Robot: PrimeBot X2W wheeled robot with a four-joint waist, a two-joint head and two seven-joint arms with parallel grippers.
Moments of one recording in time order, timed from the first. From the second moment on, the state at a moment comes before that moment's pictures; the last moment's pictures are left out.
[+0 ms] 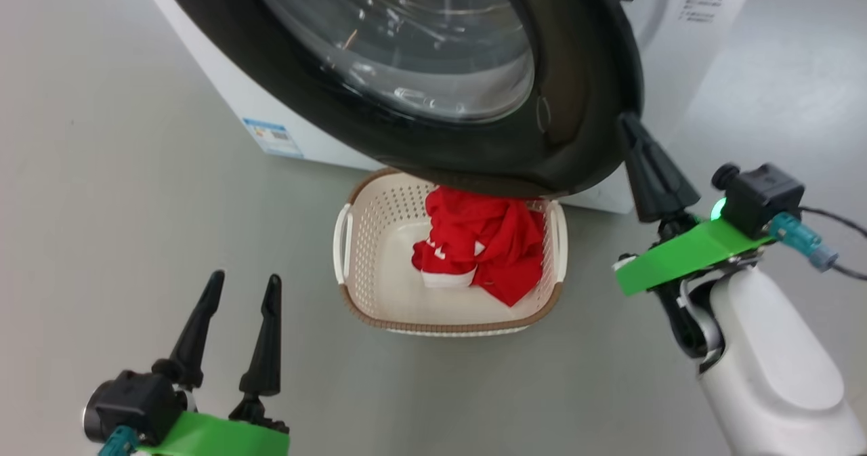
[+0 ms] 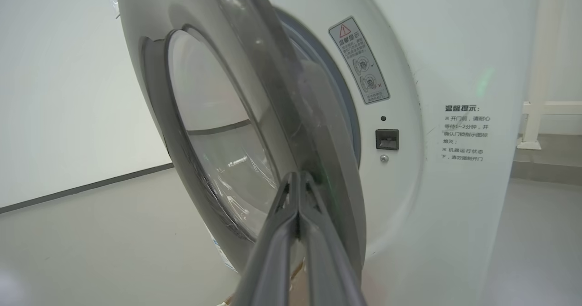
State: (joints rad) left arm -0.10 0.04 -0.03 0.10 -0.24 -0.13 -0.25; right arm -0.48 -0.08 0.17 0.37 0.38 0.12 -0.26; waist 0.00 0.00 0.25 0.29
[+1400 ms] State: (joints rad) left arm -0.27 0.03 -0.12 0.09 -0.31 -0.13 -0.25; right arm -0.76 -0.12 0.02 0.37 0.35 0.14 -0.26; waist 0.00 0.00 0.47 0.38
